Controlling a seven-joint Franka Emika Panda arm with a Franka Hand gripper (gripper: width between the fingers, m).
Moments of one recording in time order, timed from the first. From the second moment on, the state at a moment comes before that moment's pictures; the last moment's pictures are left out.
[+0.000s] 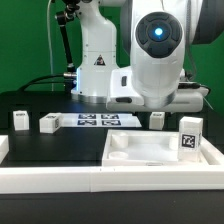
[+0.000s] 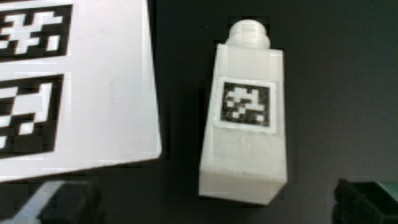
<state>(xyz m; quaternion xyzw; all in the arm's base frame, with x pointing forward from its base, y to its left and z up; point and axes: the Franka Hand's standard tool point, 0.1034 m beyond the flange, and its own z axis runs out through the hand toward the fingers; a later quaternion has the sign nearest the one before) 0.387 0.098 0.027 -0.90 0.08 0.42 0.06</state>
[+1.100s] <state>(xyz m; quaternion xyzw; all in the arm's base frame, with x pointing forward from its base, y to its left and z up) 0.362 0.106 0.005 -0.91 0.10 0.41 0.04</state>
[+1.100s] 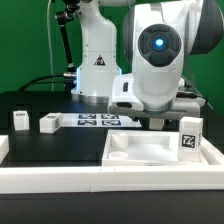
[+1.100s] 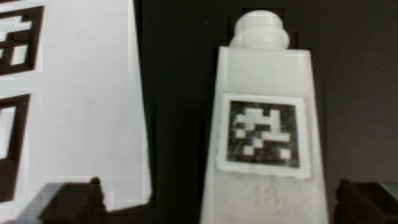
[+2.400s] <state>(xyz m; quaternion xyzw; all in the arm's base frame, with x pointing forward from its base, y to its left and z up) 0.362 0.110 0.008 -0.91 0.09 0.41 0.04</state>
